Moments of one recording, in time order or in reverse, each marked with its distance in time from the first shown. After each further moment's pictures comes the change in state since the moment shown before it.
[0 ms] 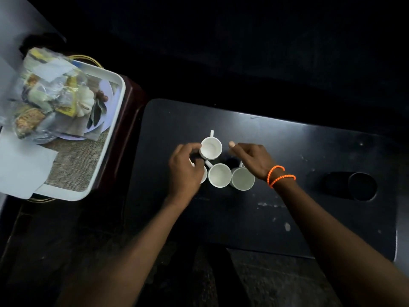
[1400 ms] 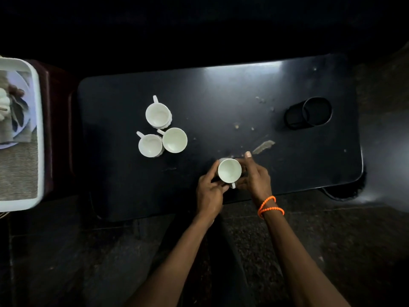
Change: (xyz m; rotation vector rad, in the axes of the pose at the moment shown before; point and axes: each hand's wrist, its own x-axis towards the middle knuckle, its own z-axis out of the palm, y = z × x) left_hand -0.171 0.007 0.117 -0.554 -0.493 -0.615; right_hand -0.186 0.080 0.061 0.835 0.470 0.651
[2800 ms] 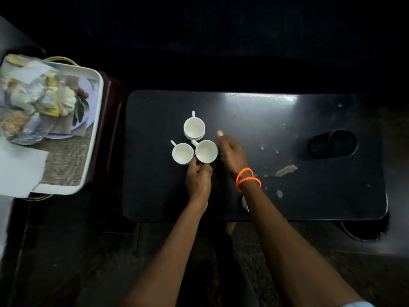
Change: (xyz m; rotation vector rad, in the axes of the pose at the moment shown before) left_hand 0.031 0.065 -0.068 -0.119 0.284 0.129; right_hand 0.019 -0.084 0.132 -0.128 -0.224 -0.319
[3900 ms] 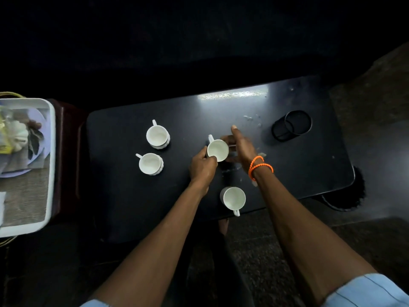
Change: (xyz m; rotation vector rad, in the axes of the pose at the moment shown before) left_hand -0.004 0.000 0.086 0.422 -0.253 0.059; right_hand 0.018 0.025 -0.117 0.233 0.116 0.295
